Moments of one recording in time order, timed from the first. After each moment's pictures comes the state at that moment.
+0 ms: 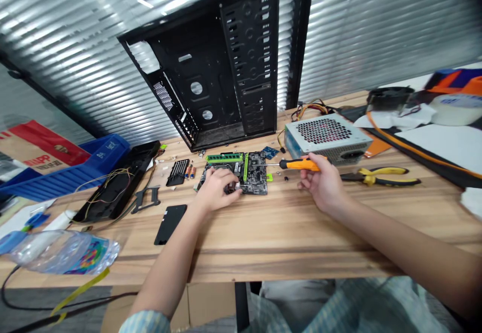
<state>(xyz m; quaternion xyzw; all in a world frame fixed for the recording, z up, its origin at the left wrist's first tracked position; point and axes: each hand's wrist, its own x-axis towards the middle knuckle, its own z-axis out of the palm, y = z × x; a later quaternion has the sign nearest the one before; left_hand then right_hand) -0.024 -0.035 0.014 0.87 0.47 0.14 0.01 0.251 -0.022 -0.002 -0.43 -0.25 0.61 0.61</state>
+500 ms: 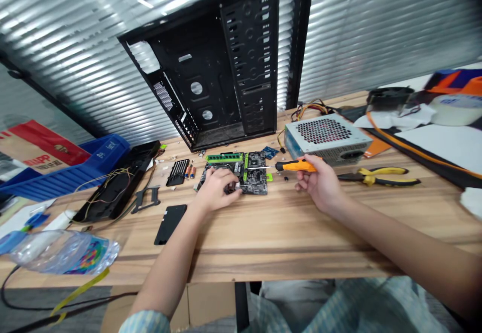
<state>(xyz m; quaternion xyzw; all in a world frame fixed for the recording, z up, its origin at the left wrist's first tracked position) -0.024 -0.036 0.015 0.87 0.47 0.14 0.01 0.249 -0.021 -0.003 -0.43 -0.27 0.64 0.58</state>
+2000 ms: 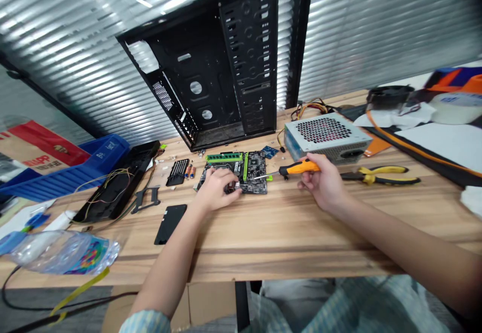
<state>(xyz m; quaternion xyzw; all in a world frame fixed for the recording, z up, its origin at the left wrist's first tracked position) -0.023 -0.036 0.015 0.87 0.48 0.13 0.02 0.252 -0.021 -0.002 -0.44 -0.26 0.61 0.60</state>
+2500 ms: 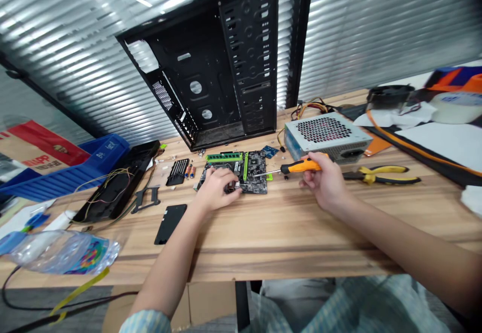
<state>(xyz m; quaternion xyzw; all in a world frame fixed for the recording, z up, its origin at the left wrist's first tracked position) -0.023 -0.036 0.015 0.87 0.47 0.14 0.01 0.254 -0.021 -0.003 -0.44 -0.27 0.59 0.62</state>
